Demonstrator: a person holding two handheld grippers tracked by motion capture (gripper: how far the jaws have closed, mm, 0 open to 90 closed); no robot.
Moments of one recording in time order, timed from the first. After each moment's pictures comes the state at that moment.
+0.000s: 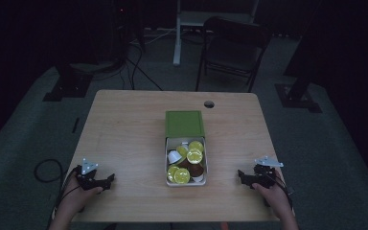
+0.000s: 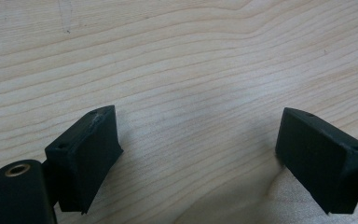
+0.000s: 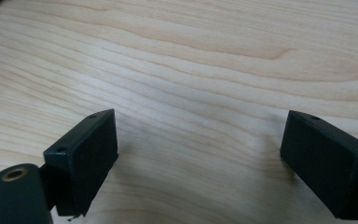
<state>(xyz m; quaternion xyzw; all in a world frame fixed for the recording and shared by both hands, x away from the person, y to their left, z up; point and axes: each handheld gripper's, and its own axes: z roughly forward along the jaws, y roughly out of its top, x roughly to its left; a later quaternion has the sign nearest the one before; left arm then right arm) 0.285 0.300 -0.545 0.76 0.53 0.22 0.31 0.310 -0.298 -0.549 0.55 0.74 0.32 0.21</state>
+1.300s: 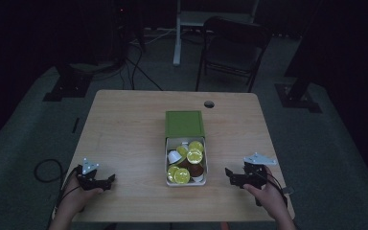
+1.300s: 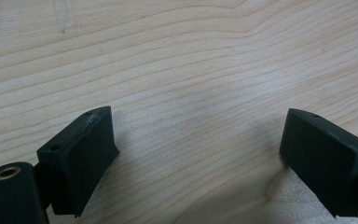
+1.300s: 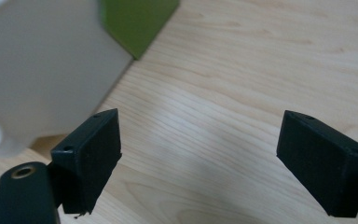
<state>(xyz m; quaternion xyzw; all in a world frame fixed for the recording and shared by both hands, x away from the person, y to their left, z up) 0.286 0.299 -0.546 0.76 0.52 0.22 0.31 0.289 -0.246 -0.489 0.49 0.76 0.37 0.20</state>
